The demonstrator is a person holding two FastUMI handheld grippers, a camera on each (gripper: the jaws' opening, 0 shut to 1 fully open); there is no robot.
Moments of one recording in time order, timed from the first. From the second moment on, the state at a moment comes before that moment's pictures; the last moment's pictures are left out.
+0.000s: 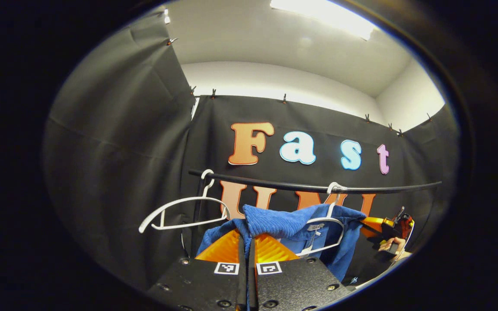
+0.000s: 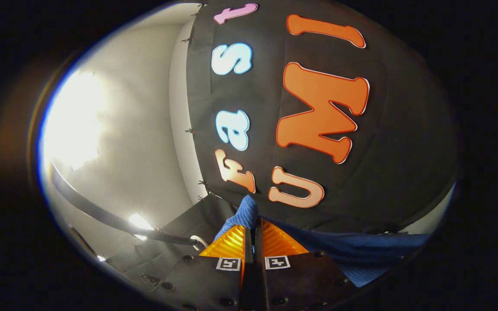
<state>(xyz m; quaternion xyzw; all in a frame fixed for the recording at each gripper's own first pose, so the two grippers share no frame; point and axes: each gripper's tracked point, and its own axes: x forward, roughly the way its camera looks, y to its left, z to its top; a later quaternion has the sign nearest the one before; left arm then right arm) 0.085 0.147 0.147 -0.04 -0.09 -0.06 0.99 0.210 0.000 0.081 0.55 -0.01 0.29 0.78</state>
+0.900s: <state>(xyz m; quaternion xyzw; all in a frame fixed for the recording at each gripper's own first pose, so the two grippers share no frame) 0.180 0.168 0.131 -0.02 0.00 -0.20 0.98 0.249 -0.029 0.072 0.51 -0.01 0.22 0.83</state>
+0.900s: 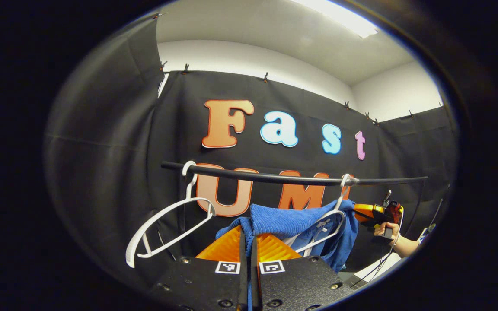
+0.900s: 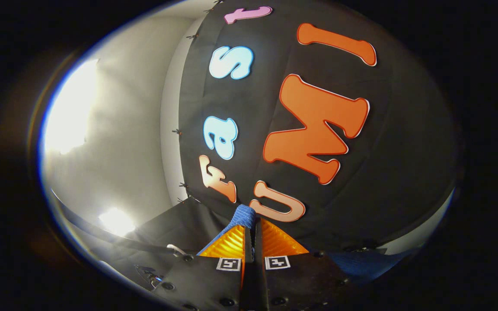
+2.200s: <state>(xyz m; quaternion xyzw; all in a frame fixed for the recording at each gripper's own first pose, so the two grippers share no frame) 0.177 0.164 0.062 -0.11 0.06 -0.25 0.96 0.264 -0.019 -0.086 0.44 0.13 0.07 0.88</state>
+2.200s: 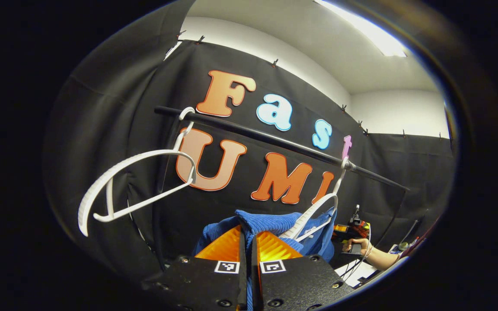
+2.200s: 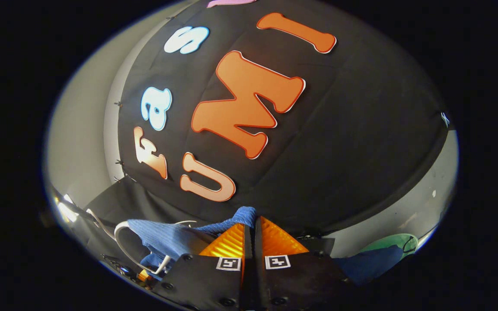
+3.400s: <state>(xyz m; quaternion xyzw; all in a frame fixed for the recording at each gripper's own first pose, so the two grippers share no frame) 0.084 0.195 -0.066 -0.08 0.14 -0.06 0.99 0.168 -0.016 -0.125 0.41 0.21 0.09 0.89</state>
